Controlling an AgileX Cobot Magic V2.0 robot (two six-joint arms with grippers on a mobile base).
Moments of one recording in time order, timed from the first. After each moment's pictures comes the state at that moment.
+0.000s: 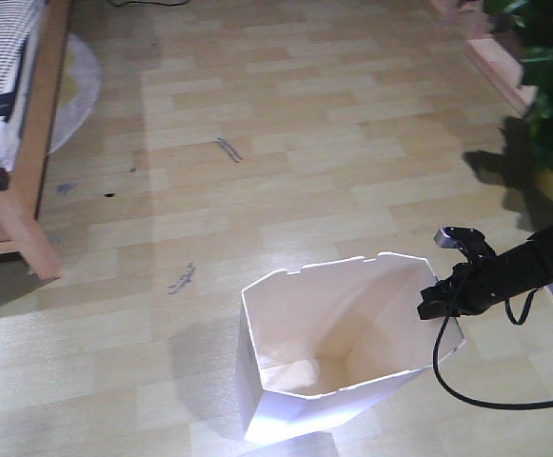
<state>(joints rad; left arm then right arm) -0.07 -0.02 0.03 0.00 0.36 0.08 -0.23 2.41 -1.13 1.01 0.64 -1.40</state>
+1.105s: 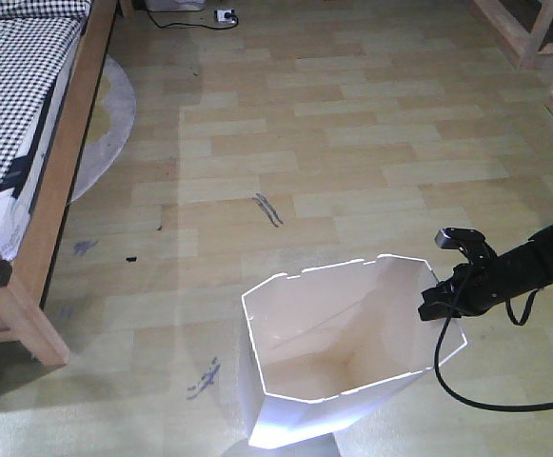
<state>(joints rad) -0.07 -0.02 0.03 0.00 0.36 0.08 -0.23 2.41 -1.13 1.00 0.65 -1.40</state>
